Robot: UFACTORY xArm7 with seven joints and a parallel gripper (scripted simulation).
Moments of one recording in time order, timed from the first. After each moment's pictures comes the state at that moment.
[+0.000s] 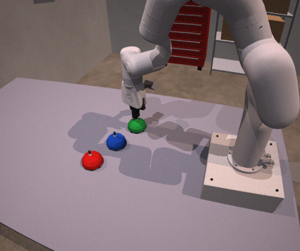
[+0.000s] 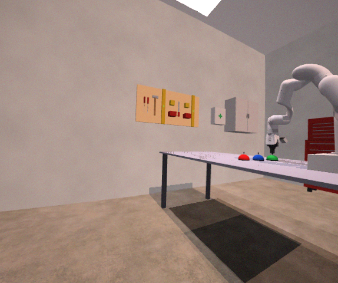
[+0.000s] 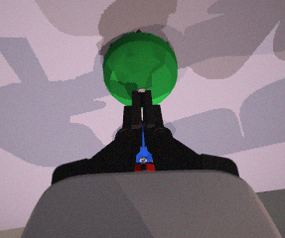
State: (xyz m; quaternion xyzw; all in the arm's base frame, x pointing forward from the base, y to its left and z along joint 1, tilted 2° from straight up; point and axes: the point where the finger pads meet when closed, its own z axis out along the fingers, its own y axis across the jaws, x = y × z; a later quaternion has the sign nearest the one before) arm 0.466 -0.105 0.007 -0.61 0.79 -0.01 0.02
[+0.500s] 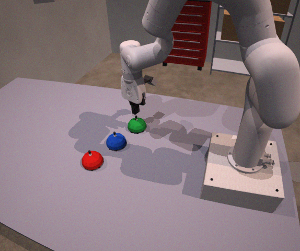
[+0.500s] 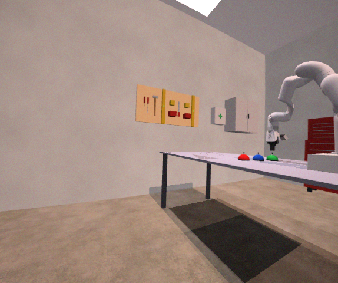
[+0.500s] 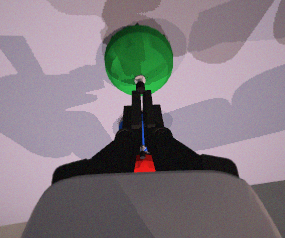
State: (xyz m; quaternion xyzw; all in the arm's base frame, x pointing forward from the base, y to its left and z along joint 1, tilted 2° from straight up) arm 0.464 -0.105 0.030 -0.61 0.79 -0.01 0.02
